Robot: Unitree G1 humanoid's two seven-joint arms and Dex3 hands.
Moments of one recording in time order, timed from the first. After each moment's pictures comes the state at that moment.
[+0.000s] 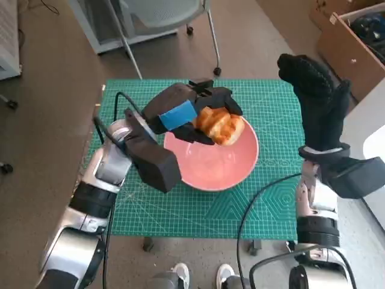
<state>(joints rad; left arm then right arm) -0.87 0.30 -0.29 0.59 0.36 -0.49 -0.30 -0.67 -0.16 -0.20 0.58 0.26 -0.68 0.38</state>
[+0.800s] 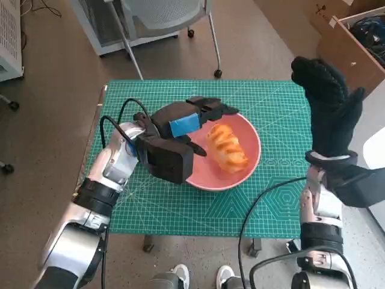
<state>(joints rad) -0.86 0.36 -0.34 0.60 0.43 -0.38 -0.41 -0.64 -0.17 -0.20 0.55 0.25 -0.68 0.33</state>
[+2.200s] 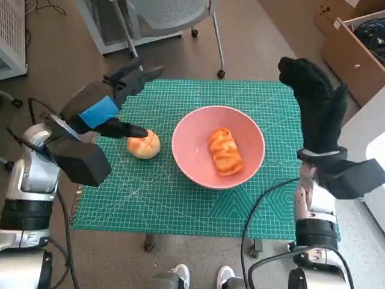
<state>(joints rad) -0.67 0.66 -0.08 0.38 0.31 -0.44 -0.42 -0.69 -0.15 -0.19 0.62 0.24 -0.67 0.36</state>
